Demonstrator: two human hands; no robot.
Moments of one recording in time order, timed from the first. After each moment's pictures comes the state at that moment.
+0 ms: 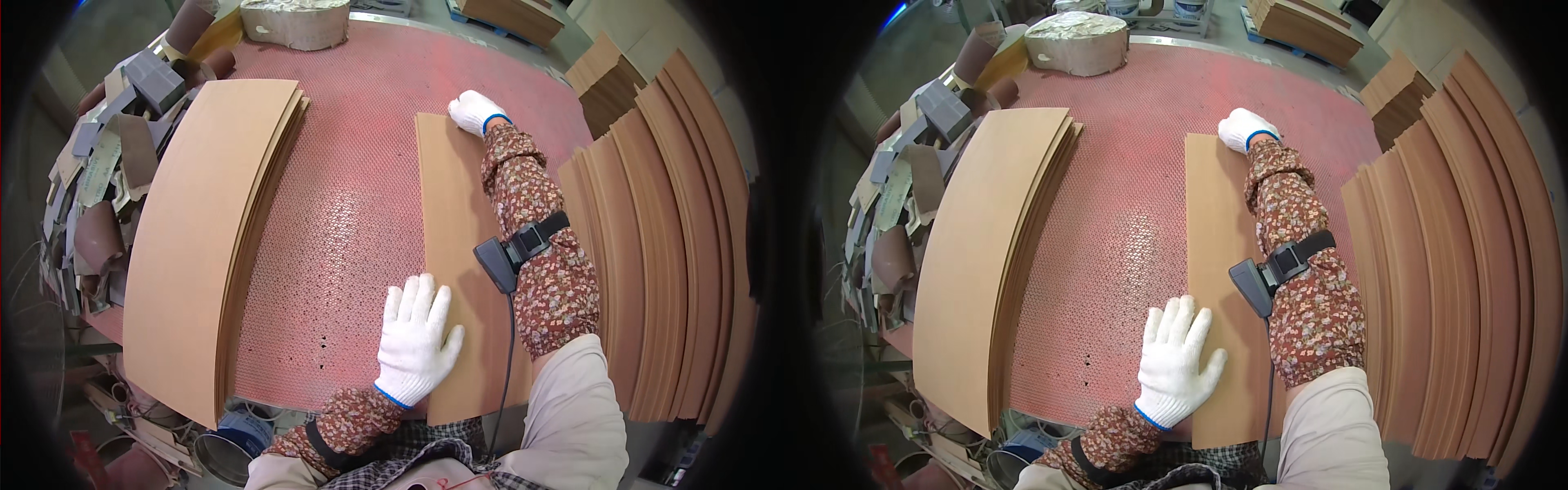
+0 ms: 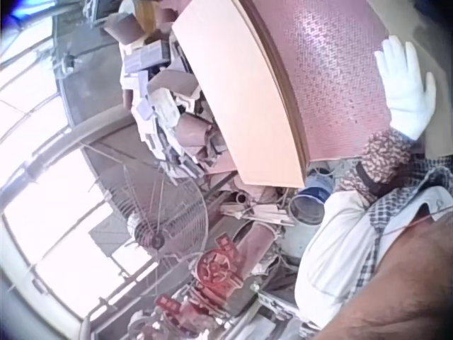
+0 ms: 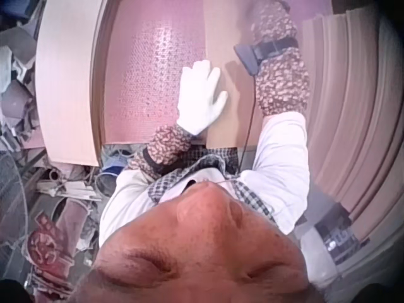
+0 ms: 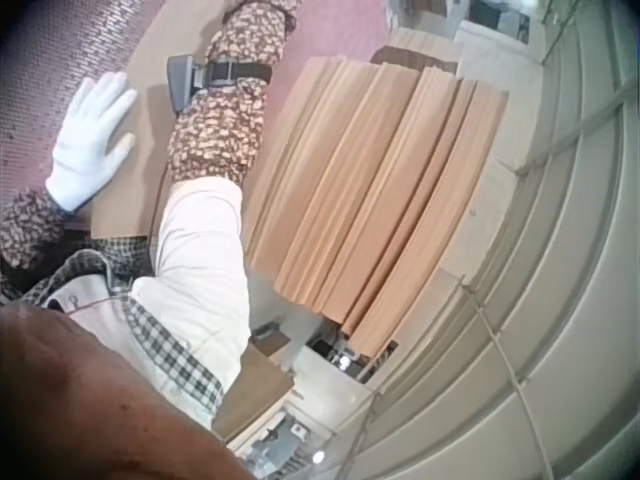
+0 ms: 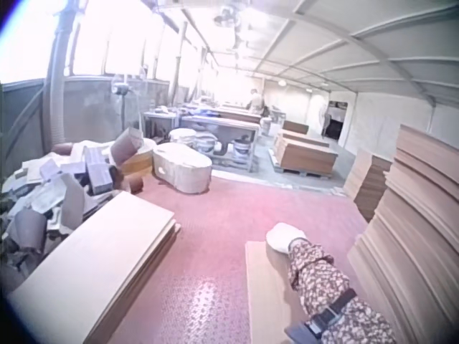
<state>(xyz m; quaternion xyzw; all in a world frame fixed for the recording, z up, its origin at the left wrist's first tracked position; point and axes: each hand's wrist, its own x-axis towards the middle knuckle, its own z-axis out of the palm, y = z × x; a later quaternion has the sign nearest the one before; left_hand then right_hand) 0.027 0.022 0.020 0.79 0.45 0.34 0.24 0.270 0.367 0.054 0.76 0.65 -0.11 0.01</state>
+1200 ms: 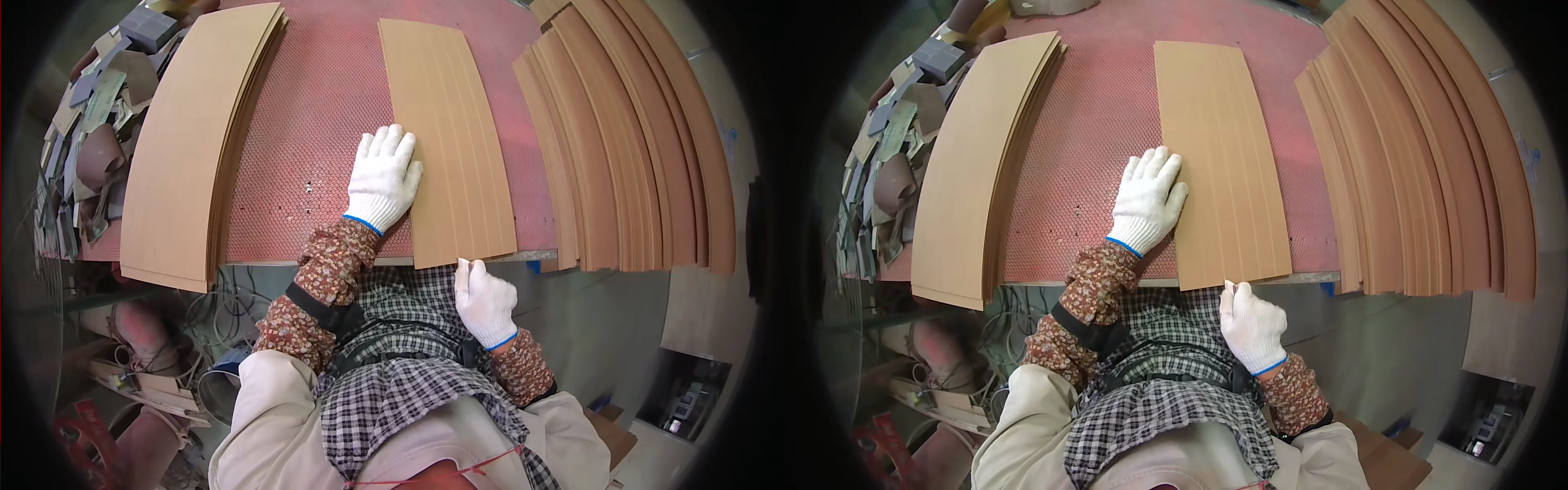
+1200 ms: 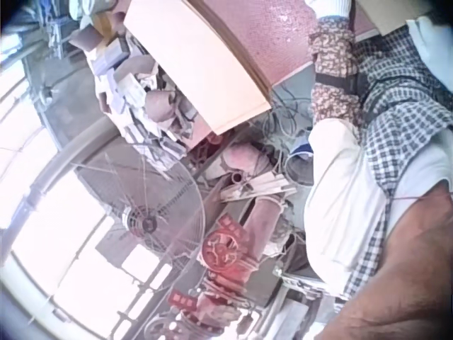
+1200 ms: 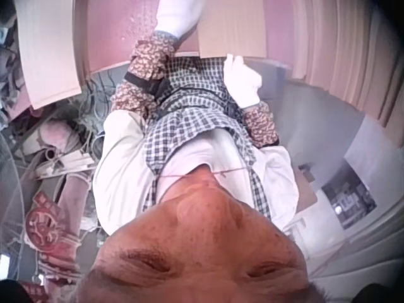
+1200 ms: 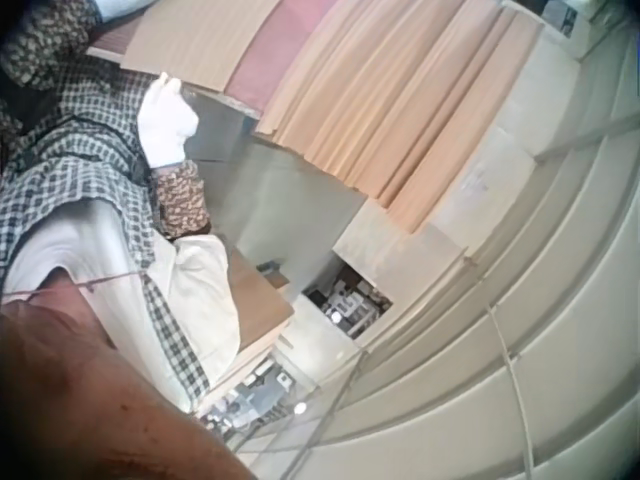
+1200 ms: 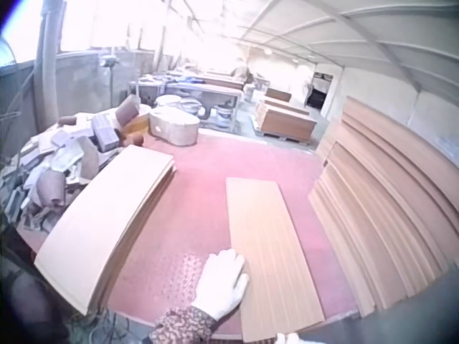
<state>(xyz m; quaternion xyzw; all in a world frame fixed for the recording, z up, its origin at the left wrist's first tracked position) 0.009 0.028 -0.044 0.83 0.40 0.35 0.16 0.153 -0.196 0.022 0.77 0.64 -0.01 -0.01</state>
